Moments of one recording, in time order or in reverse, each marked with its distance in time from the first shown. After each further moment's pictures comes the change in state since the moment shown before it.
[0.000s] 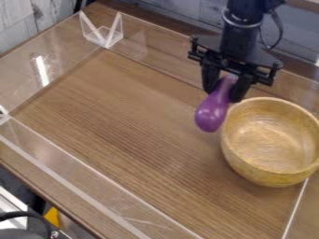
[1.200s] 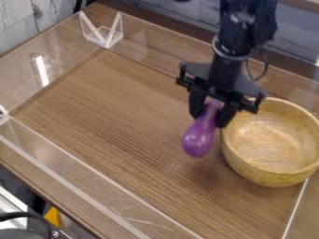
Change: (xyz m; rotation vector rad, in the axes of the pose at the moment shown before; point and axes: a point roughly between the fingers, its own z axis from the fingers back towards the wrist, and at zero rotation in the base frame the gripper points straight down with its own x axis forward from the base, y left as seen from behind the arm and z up) arm -0.028 -0.004 -0.024 0.053 0.068 0.003
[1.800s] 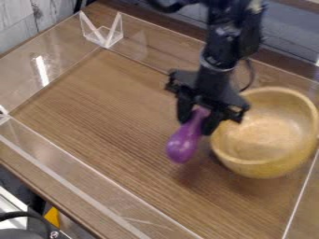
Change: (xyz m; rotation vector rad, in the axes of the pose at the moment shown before) arm -0.016 0.018 -0.016 0.023 0.049 -0.073
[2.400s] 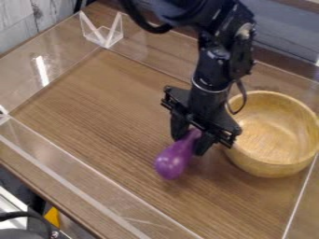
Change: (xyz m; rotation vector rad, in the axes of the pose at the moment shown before) arm -0.011 -0.006 -0.007 -0.012 -0.018 -0.146
